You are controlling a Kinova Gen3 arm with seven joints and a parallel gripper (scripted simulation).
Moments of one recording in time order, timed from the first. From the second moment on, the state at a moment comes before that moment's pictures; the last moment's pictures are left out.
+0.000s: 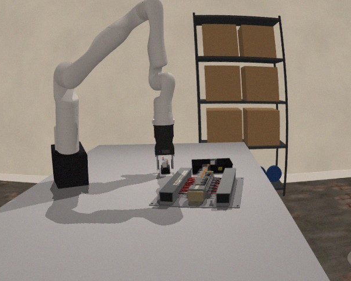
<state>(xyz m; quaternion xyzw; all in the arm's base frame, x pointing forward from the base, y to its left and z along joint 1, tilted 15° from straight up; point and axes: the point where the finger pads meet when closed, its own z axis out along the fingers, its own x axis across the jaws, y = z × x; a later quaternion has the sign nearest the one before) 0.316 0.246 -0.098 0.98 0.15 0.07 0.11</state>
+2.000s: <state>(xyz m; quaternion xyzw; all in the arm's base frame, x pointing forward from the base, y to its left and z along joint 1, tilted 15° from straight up) 0.316 0.246 -0.098 0.98 0.15 0.07 0.11</state>
